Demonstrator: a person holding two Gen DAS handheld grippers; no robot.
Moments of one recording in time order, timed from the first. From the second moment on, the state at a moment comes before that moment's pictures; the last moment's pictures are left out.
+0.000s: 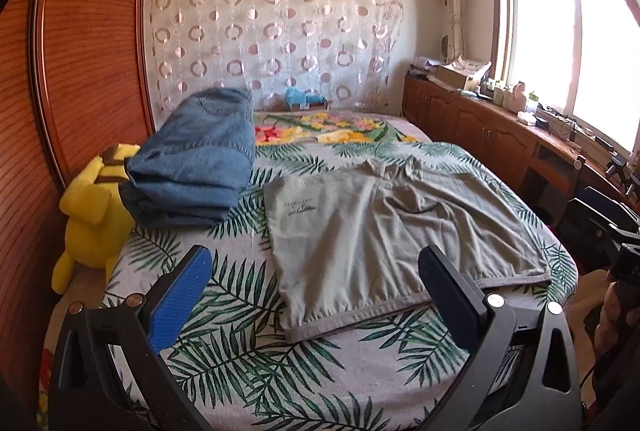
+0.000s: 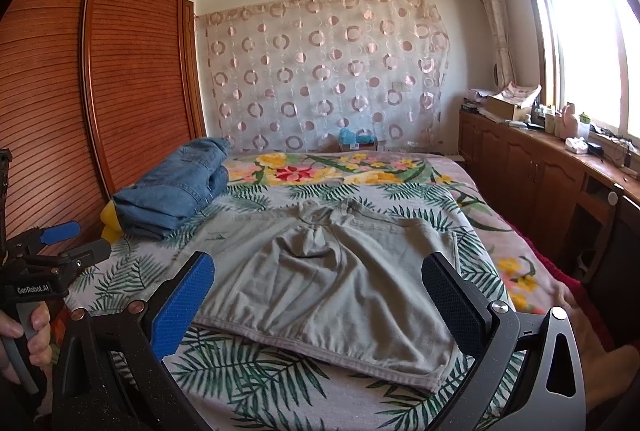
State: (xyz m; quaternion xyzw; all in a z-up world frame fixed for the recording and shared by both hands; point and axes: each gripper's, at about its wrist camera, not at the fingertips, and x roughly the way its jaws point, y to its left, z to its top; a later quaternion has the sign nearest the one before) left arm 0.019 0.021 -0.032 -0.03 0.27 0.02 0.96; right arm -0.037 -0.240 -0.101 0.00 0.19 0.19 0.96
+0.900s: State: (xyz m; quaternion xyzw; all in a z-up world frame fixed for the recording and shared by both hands) left arm 0.043 0.056 -0.110 -0.06 0.37 -0.02 0.93; right arm 0.011 -0.266 -0.139 -0.04 0.32 0.18 0.93
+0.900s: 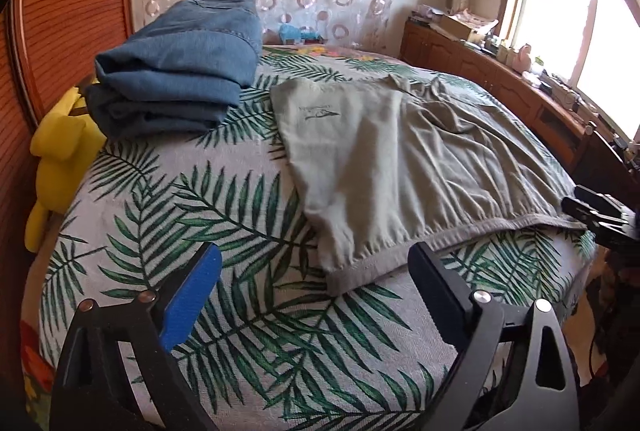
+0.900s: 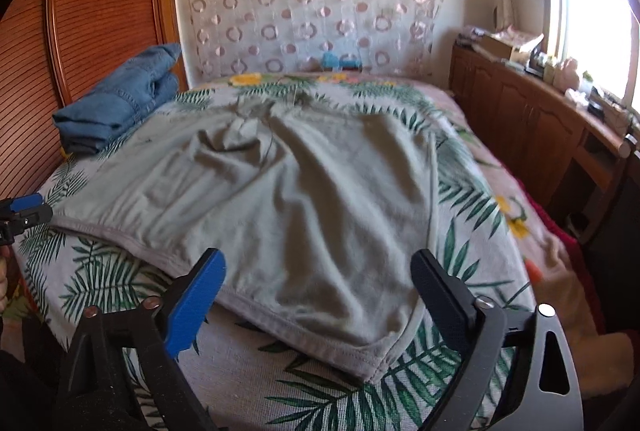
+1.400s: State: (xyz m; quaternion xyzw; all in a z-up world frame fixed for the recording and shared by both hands) left arm 0.042 0.052 -0.119 -0.06 0.40 -0.05 0.92; right arm 0.004 -0.278 -0.129 -0.04 0.33 0.17 0.93
